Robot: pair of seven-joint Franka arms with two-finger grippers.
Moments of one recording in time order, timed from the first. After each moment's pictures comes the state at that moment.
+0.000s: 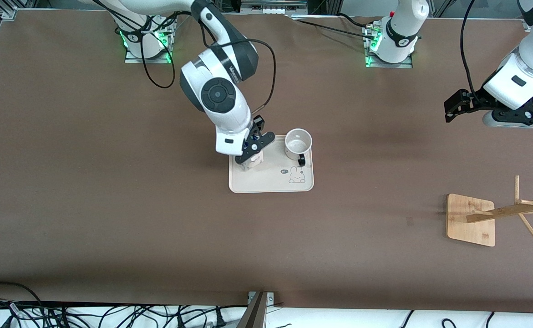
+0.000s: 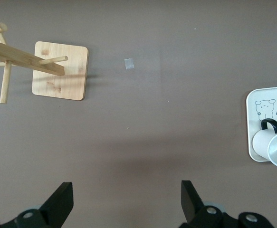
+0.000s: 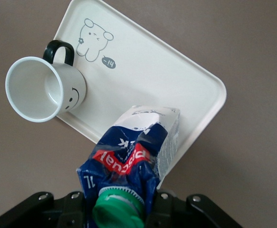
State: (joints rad) left arm -0.06 -0.04 -0.04 -1.73 0.04 1.70 -0.05; right arm 0.68 0.55 -0.01 -1.42 0.16 1.90 0.01
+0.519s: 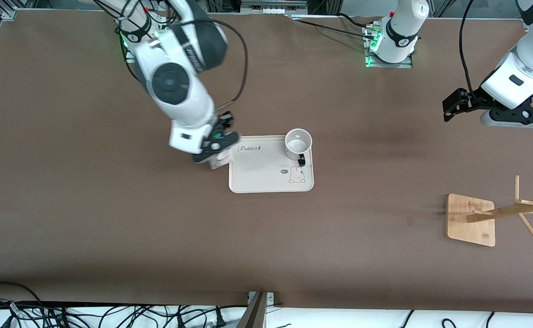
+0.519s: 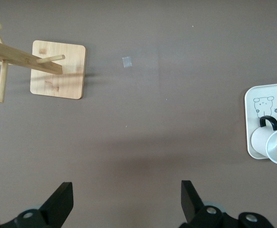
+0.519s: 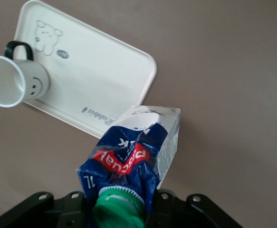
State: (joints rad) left arm -0.06 -0.04 -0.05 -1.72 0.04 1.68 -0.05; right arm 0.67 0.41 -0.19 -1.42 0.17 1.69 0.03
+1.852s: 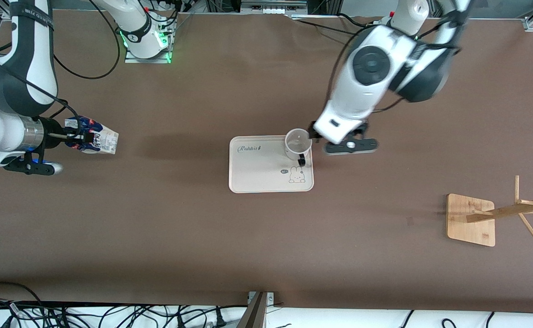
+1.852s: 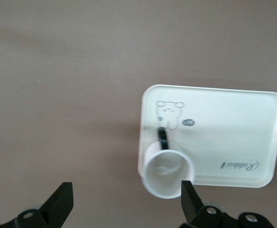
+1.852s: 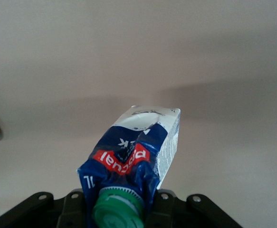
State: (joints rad) left arm -0.41 0.33 -0.20 -1.66 0.03 1.97 -0.76; right arm 0.54 0.35 -0.65 -1.61 0.23 1.54 -0.01
